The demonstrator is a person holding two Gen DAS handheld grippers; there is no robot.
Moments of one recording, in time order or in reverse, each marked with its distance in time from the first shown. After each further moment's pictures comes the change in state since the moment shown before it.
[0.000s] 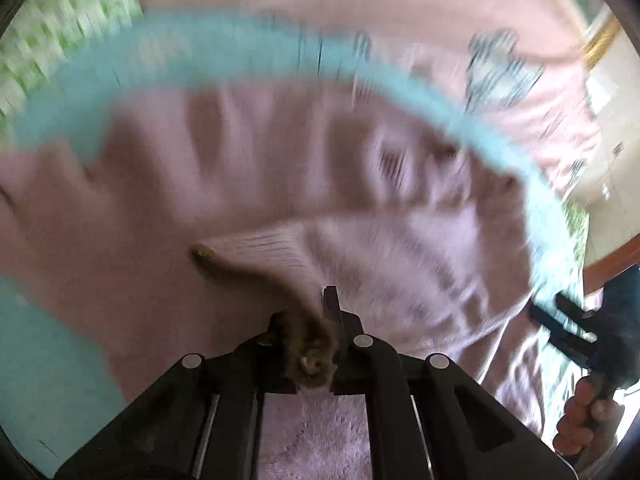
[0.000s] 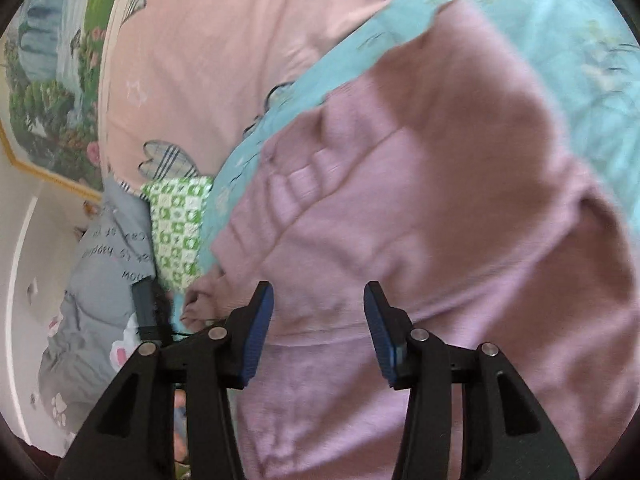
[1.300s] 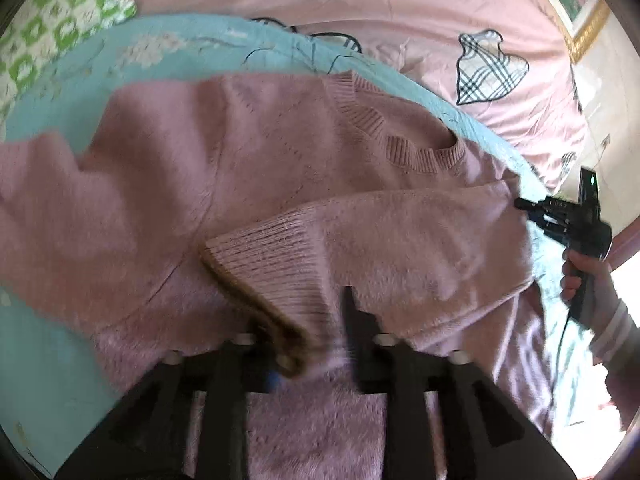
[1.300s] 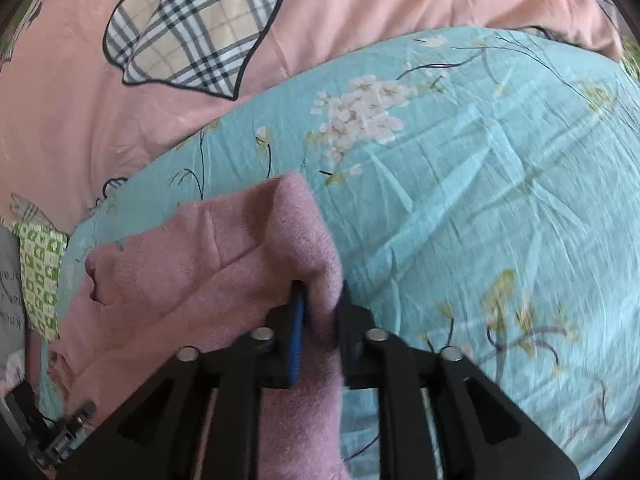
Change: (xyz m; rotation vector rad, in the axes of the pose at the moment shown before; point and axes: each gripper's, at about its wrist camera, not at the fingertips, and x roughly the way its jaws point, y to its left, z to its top) left arm 0.029 0.018 -0.017 0.010 0.040 -0.057; right arm 0.003 -0.073 0.158 -0.125 -0.082 -0.466
